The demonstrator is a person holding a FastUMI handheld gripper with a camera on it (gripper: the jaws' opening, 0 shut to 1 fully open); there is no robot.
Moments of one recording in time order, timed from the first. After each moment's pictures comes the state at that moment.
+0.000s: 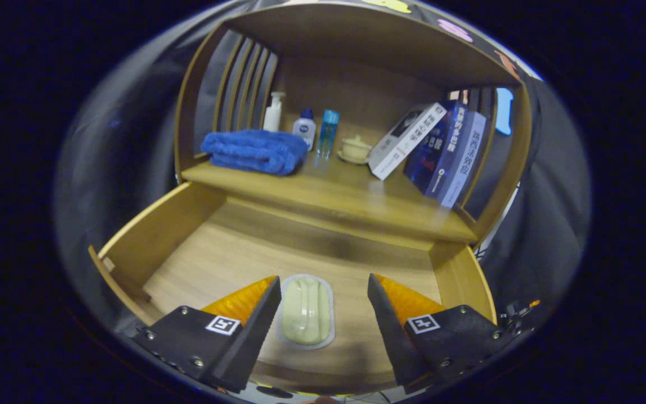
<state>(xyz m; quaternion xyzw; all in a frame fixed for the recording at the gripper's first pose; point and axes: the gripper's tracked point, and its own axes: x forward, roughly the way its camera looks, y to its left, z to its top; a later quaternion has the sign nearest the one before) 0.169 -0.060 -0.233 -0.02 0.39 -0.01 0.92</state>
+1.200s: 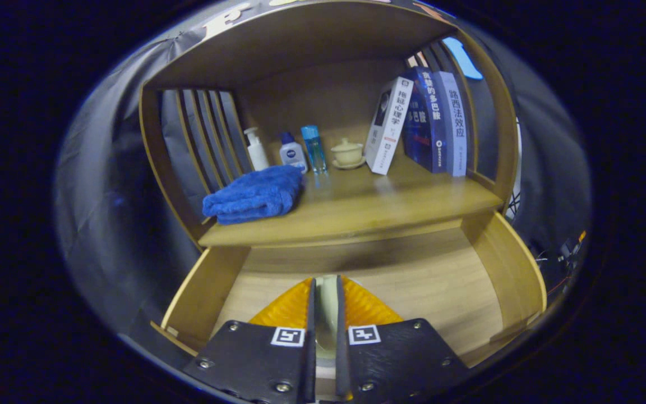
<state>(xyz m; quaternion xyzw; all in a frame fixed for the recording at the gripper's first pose) 0.198 -0.050 -0.182 0.18 0.34 -0.01 0.92</state>
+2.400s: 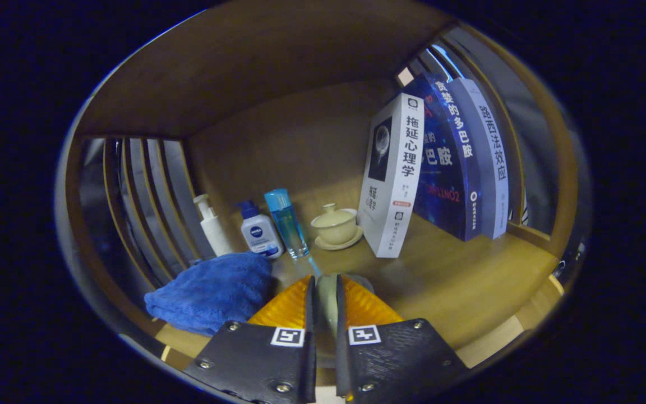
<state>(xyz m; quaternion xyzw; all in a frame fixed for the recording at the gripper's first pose) 0.402 -0.097 -0.213 0.22 0.21 -0.09 0.95</state>
